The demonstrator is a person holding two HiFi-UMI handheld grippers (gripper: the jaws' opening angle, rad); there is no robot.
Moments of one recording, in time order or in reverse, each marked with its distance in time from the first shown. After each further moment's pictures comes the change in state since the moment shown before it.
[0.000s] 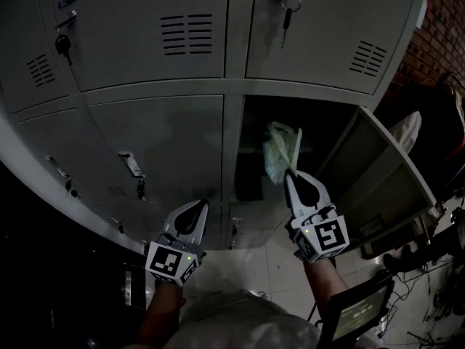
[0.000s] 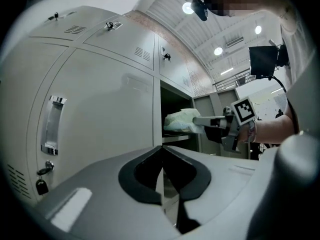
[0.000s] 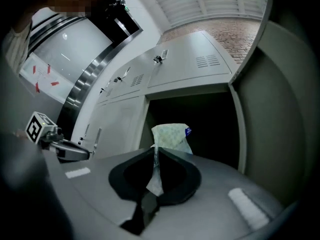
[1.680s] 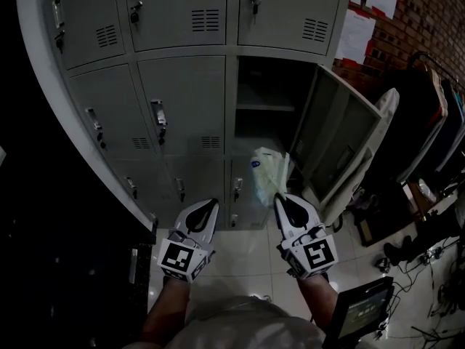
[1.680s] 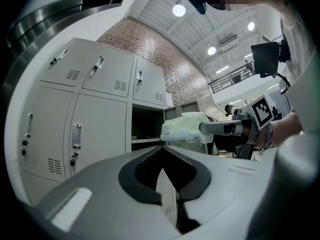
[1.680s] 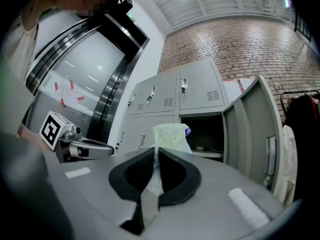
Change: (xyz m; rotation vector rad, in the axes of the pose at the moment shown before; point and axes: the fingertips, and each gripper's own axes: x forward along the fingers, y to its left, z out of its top) left arm -0.170 -0.154 0.021 0.054 -0.008 -0.009; right arm -0.220 0.149 0.028 0.037 0.012 0.068
